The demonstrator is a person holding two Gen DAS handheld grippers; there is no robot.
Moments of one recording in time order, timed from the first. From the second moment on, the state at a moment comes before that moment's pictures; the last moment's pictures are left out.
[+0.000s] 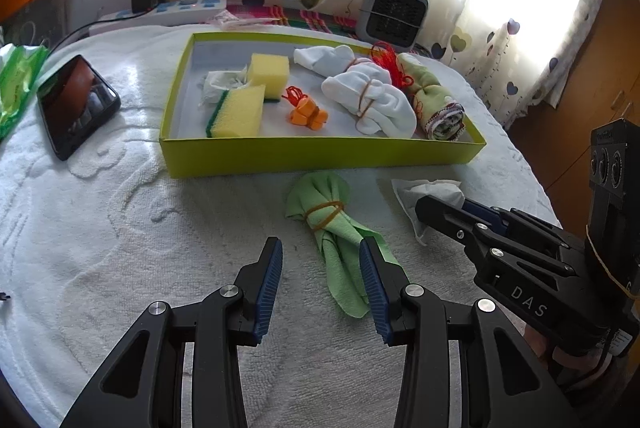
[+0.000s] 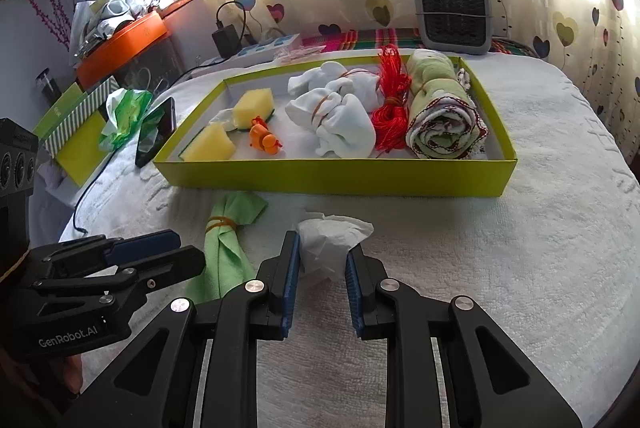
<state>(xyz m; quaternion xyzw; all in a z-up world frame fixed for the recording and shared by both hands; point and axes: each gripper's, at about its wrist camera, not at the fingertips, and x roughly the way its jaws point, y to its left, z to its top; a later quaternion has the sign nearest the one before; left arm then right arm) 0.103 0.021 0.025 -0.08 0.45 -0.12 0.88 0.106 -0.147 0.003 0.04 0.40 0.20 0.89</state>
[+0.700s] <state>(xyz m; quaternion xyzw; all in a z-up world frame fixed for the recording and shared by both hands) 0.120 -0.007 0.018 -0.04 0.46 -0.09 0.88 0.100 -0.166 0.010 0.08 0.38 0.21 0.90</state>
